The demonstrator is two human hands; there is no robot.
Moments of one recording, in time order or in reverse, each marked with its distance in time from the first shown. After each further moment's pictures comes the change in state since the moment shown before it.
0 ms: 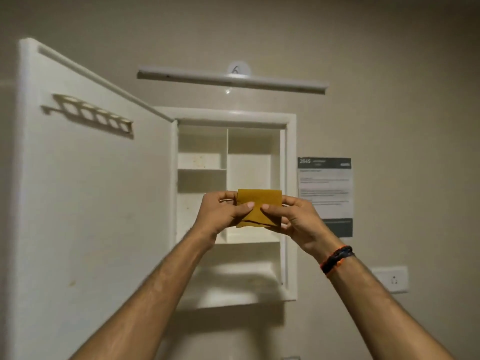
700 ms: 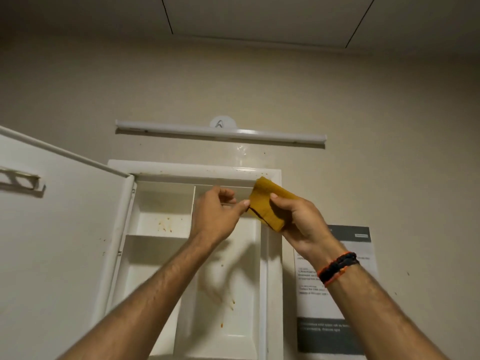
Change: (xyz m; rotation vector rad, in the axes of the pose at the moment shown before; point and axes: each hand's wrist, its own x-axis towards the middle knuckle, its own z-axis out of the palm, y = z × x) left_hand 0.155 0.049 0.091 0.544 0.439 0.504; right_hand 0.161 -0.082 -0.074 0.277 -0.115 -0.200
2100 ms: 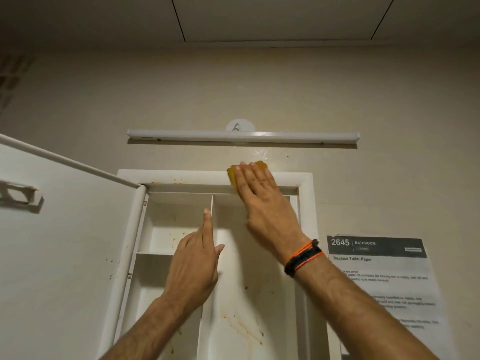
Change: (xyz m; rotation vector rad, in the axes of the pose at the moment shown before) left_hand -0.002 -0.115 -0.025 0.713 0.001 0.425; right_hand 0.072 0.053 0.061 -1.759 -0.027 -1.025
